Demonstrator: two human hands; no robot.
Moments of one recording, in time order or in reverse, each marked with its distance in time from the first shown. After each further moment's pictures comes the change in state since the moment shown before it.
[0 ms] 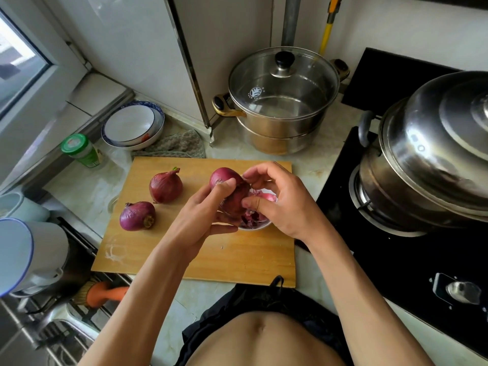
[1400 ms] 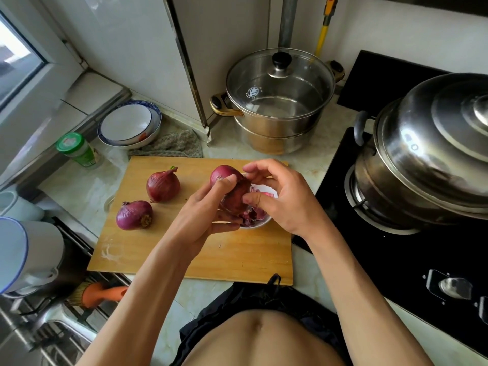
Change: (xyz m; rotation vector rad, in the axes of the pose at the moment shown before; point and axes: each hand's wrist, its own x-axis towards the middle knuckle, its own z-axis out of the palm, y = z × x) left_hand -0.003 0.003 0.007 -0.029 -0.011 -0.004; right_hand 0.000 0.001 -0.003 -0.021 0.049 -0.027
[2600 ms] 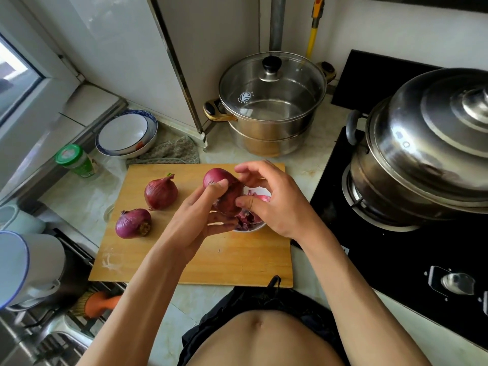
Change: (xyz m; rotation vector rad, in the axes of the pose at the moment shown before) left_hand 0.005 0.000 -0.004 -0.029 0.001 0.009; right_hand -0.001 -0.006 0.002 -0.044 -0.010 -0.033
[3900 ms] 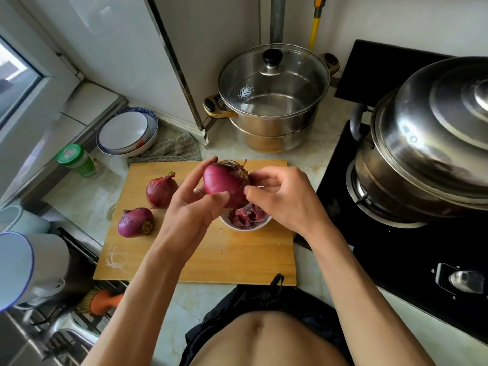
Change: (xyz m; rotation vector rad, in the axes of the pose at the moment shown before) left_hand 0.001 -0.001 -0.007 -0.218 -0.091 0.254; right_hand -0.001 -0.012 -0.010 0.083 0.067 0.245
